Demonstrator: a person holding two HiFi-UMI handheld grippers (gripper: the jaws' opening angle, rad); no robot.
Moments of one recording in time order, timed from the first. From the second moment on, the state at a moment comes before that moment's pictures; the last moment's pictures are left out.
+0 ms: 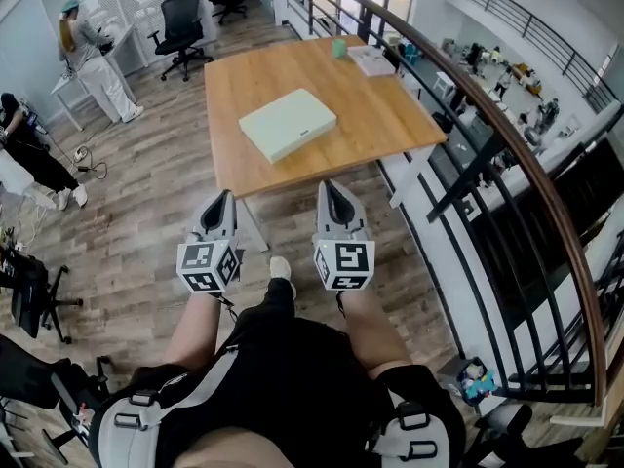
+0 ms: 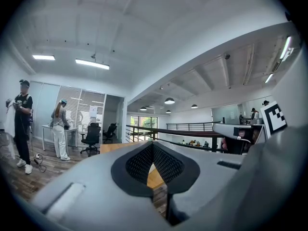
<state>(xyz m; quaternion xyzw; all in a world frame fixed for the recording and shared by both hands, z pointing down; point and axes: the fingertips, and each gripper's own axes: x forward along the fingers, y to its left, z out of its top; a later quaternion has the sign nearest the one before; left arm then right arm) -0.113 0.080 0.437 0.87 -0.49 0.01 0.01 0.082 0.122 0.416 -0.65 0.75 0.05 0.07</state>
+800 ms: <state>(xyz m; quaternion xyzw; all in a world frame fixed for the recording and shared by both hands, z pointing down) -0.068 -0.124 0.457 0.89 -0.46 0.01 0.04 0.114 -0.068 0.433 -0.67 0.74 0.05 0.02</state>
